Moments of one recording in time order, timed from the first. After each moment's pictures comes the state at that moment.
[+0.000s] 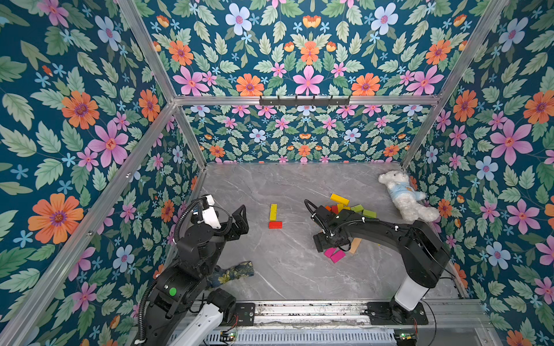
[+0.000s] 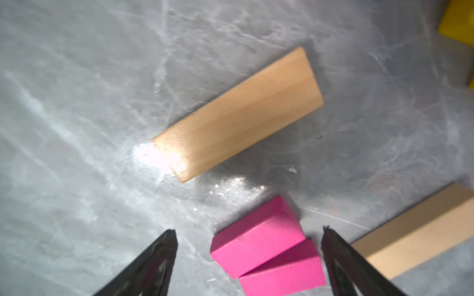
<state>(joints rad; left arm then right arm) -0.55 0.54 0.94 -0.66 -0.36 -0.47 0.77 1.74 1.14 -0.83 0.07 0.48</state>
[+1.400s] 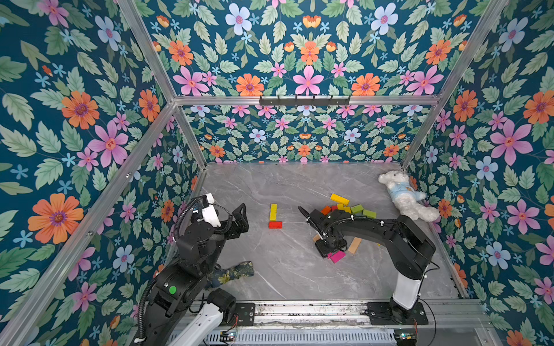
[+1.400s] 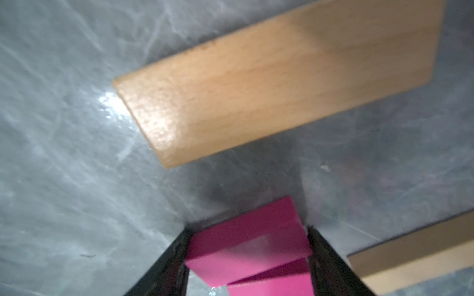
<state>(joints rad) -0.55 0.55 0.96 -0.66 -0.36 -0.46 0.79 1.85 1.18 -0.91 0.05 0.35</state>
